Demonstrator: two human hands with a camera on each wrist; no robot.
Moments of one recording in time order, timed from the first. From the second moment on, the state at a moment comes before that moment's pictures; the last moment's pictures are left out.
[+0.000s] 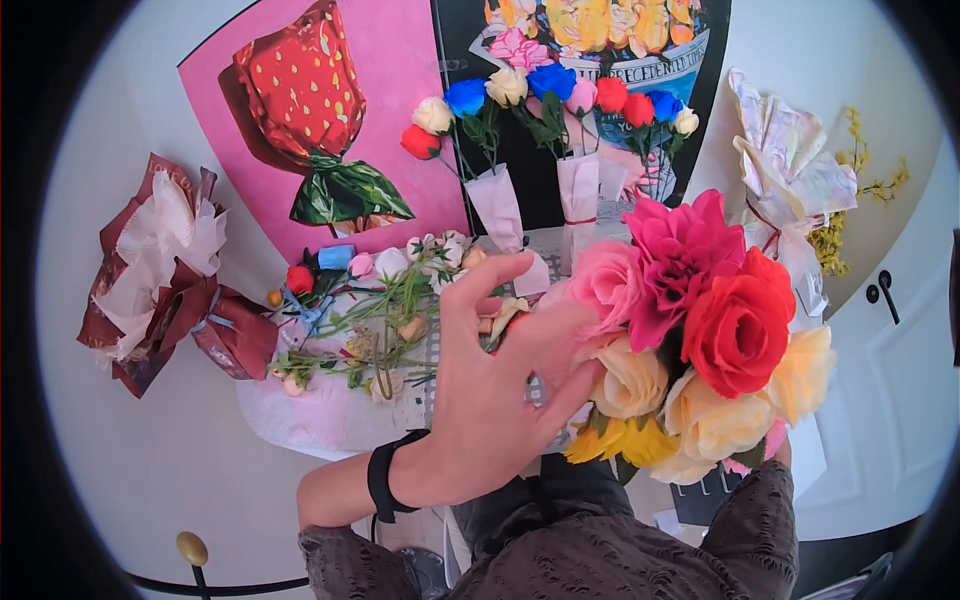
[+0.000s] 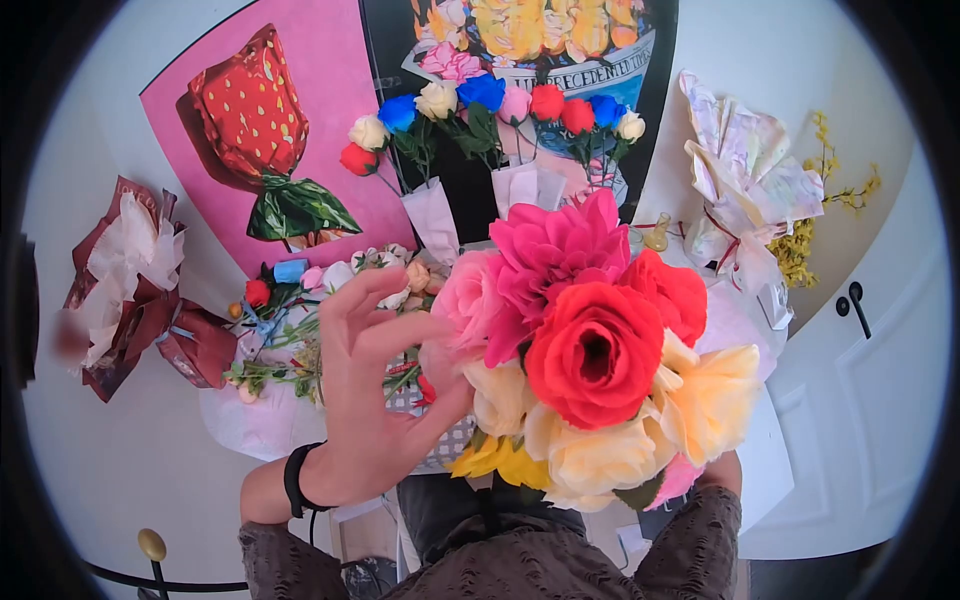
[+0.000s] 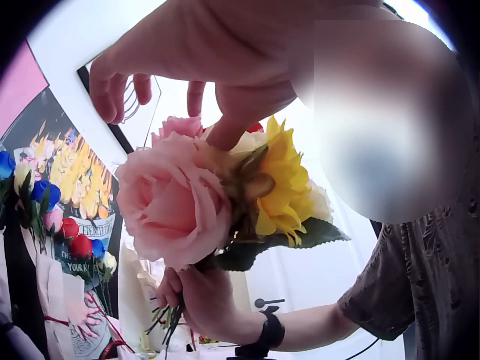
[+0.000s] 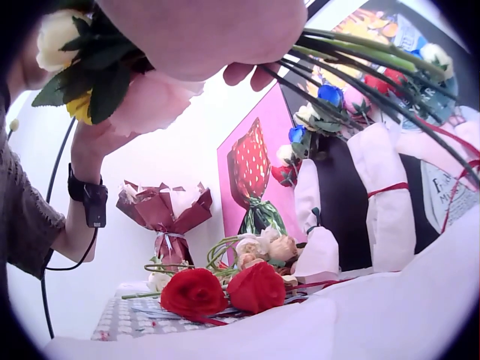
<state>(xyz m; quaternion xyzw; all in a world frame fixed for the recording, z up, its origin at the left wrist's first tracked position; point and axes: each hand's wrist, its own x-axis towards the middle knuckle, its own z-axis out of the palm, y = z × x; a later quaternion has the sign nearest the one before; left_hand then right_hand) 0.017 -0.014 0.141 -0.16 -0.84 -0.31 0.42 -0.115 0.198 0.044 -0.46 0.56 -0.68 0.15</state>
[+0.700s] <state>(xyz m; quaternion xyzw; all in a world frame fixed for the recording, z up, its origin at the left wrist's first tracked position) 0.020 -0.006 0.159 -0.26 -0.82 -0.15 0.48 -0.118 0.203 0.043 -0.47 0.52 -0.70 0.14</state>
